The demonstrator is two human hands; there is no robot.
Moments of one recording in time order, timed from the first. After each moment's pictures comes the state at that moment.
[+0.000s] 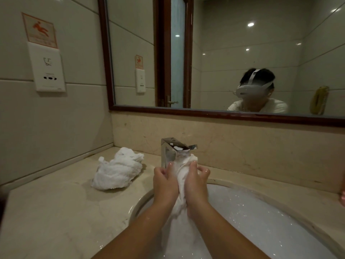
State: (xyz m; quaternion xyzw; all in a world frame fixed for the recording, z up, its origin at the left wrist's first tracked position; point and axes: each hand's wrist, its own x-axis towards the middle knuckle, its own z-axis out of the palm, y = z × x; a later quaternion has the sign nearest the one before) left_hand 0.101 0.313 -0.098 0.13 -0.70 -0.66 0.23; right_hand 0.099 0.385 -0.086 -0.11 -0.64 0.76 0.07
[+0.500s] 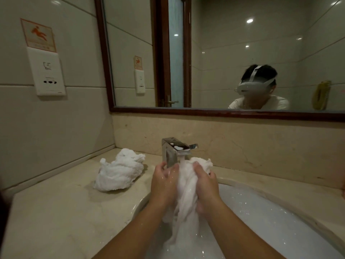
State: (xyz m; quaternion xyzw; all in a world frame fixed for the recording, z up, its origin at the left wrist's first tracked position) left_hand 0.108 0.302 -0.095 0.08 -0.72 -0.66 0.21; right_hand 0.092 0.405 -0.100 -0.13 -0.56 0.82 0.03
